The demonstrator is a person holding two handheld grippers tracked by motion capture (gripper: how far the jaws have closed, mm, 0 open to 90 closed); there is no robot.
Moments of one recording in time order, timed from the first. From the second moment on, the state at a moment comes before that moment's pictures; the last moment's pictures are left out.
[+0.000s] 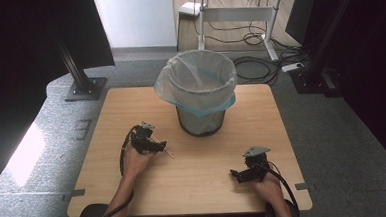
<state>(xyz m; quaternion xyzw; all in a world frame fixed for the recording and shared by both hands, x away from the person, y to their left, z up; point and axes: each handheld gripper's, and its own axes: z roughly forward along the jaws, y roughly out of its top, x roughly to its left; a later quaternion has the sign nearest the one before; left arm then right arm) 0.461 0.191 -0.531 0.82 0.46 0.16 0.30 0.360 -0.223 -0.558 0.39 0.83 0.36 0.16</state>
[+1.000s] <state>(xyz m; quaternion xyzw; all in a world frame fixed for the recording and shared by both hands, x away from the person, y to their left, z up) 0.434 0.278 -0.530 0.80 0.51 0.15 0.28 0.359 -0.222 -0.558 0.39 0.83 0.36 0.16</state>
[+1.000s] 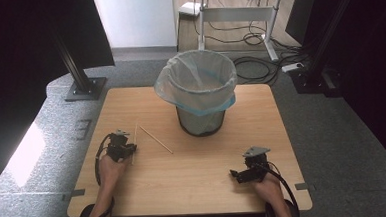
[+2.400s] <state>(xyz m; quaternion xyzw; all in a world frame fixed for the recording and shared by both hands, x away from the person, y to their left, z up) 0.458 0.280 -0.344 0.82 0.45 0.11 0.35 0.359 -0.222 -0.558 0.38 0.84 0.36 0.16</state>
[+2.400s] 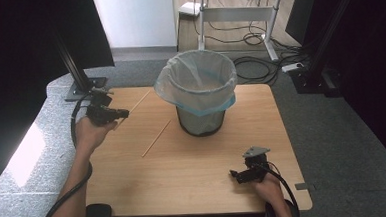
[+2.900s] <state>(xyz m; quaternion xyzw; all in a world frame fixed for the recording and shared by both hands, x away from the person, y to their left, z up) 0.473 0.243 -0.258 0.83 0.41 0.11 0.36 0.358 -0.222 -0.558 0.38 0.84 0.36 0.16</state>
